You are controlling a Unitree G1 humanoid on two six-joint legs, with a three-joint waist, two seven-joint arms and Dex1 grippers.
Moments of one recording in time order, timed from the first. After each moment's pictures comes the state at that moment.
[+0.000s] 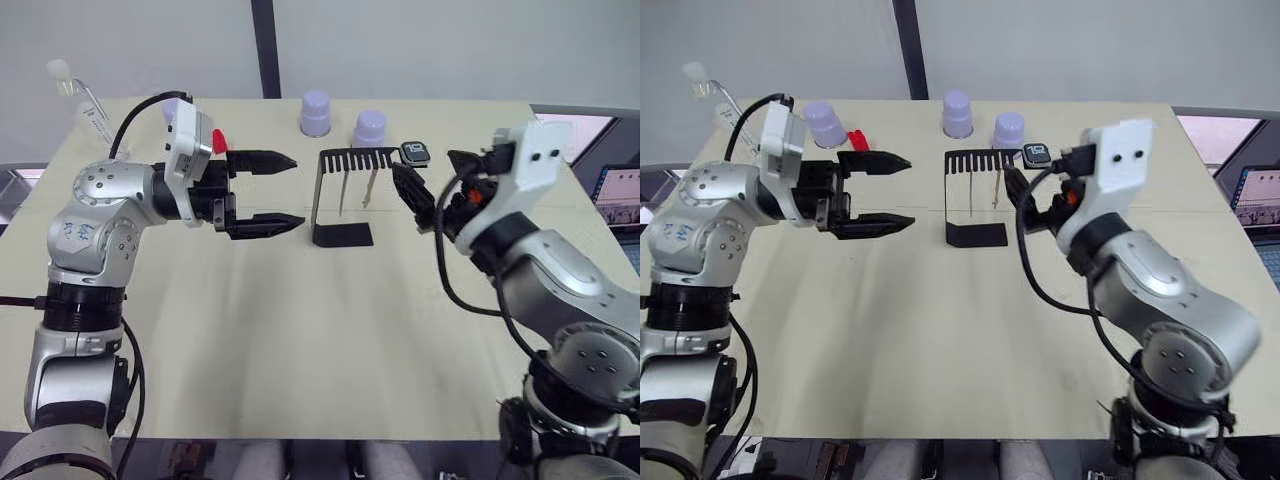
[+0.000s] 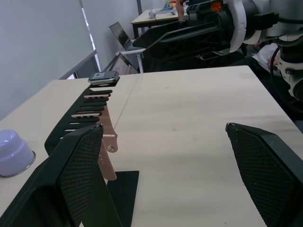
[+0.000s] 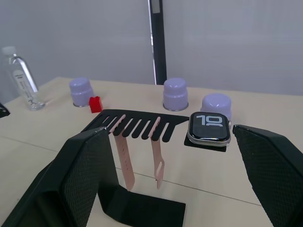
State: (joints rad) left arm -0.85 0.67 0.02 0.08 -0.55 0.41 -1.17; right arm -0.64 -0.33 -0.22 -0.75 0.84 1.19 -0.28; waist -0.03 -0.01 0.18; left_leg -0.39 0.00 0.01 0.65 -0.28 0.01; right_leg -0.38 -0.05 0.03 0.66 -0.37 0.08
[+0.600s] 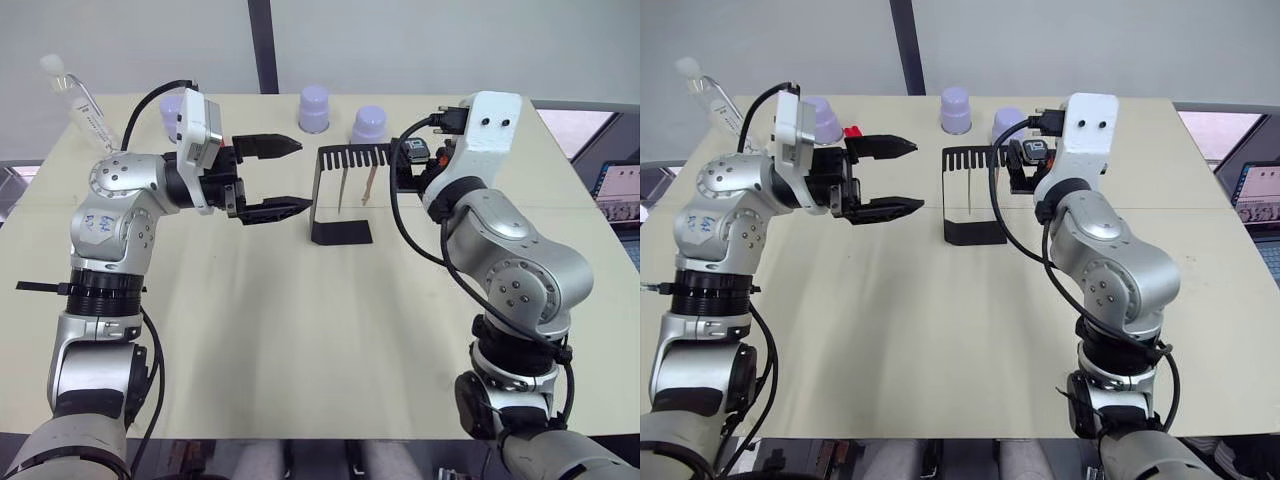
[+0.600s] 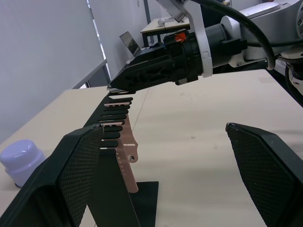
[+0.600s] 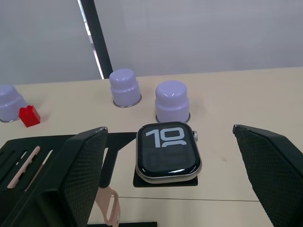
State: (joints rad) left arm -0.89 0.61 0.02 0.17 -0.49 0.32 -1.17; right arm -0.80 -0.18 -0.13 -0.46 0.49 1.09 -0.34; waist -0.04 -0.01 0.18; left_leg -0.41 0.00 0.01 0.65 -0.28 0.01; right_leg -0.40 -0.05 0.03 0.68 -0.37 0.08
